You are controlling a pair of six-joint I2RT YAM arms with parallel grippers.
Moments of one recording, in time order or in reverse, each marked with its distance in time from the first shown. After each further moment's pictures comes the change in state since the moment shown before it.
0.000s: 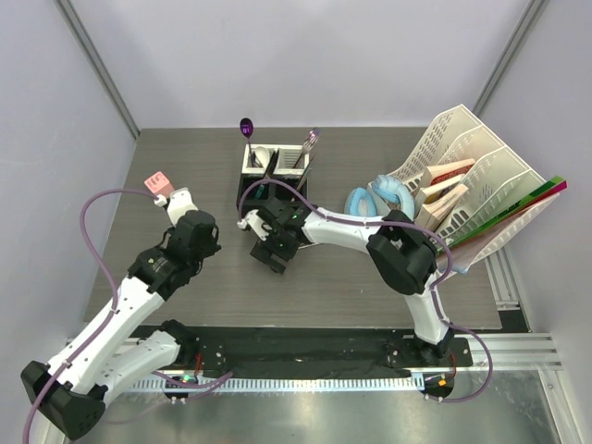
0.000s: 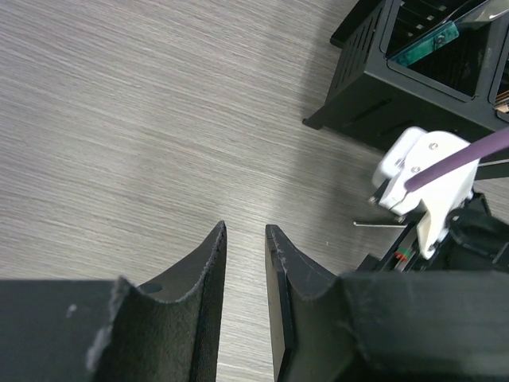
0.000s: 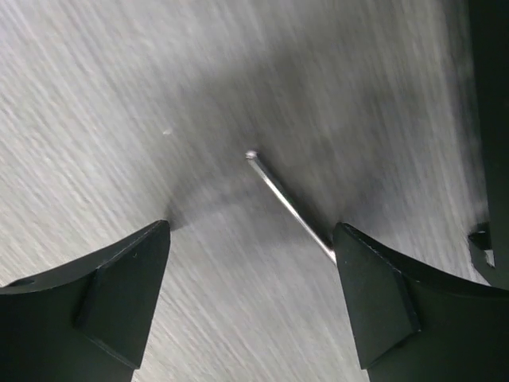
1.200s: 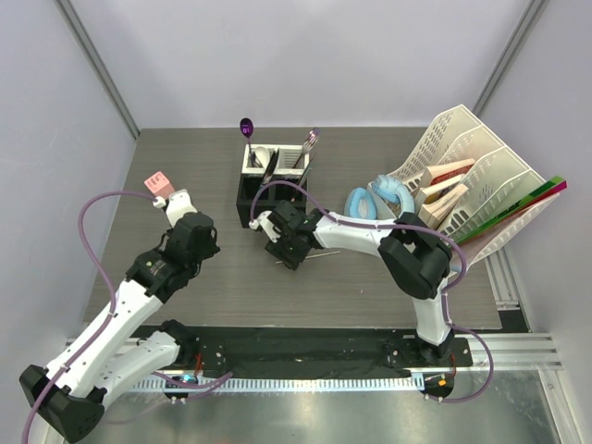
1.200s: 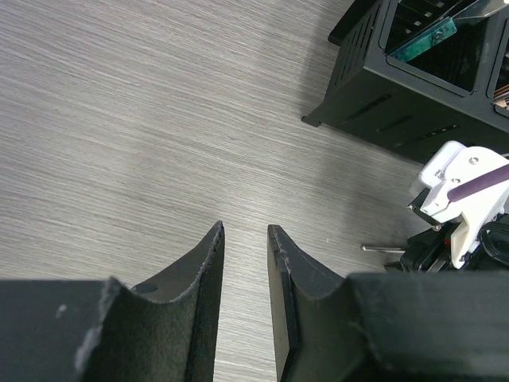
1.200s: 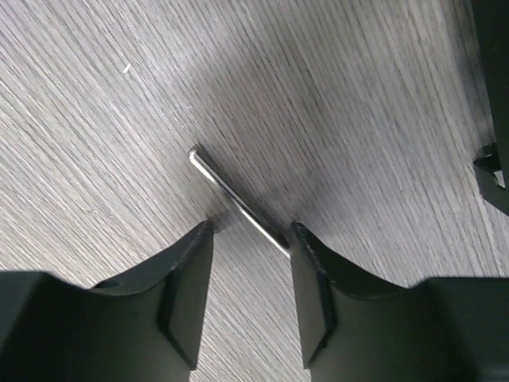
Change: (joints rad) left arm 0.000 -0.024 -0.011 -0.004 0.009 0.007; right arm -0.018 -0.090 -0.152 0.051 0.037 0.059
